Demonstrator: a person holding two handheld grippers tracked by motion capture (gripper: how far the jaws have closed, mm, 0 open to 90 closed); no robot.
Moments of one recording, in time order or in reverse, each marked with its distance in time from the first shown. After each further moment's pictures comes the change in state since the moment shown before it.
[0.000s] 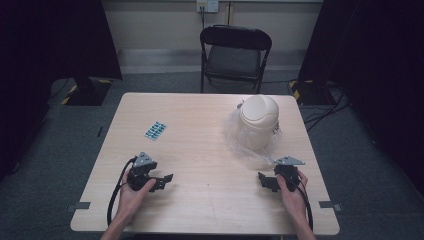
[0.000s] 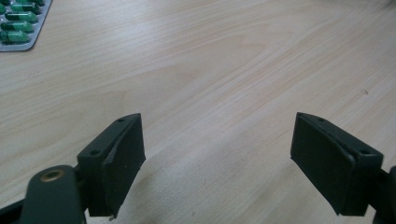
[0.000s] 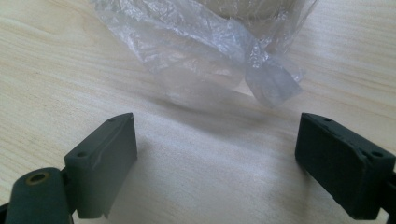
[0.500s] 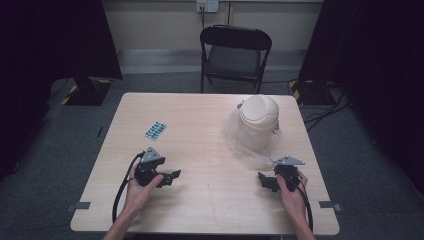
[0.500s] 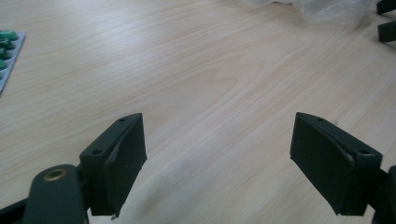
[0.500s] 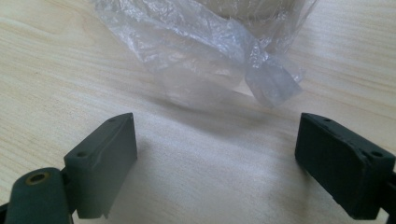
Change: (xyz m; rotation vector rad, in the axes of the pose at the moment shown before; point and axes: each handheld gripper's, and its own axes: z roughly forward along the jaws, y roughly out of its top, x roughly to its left) left arm -0.016 0.025 0.008 -0.038 -0.042 0.043; right arm 0.000 0.000 0.000 0.000 -0.001 0.000
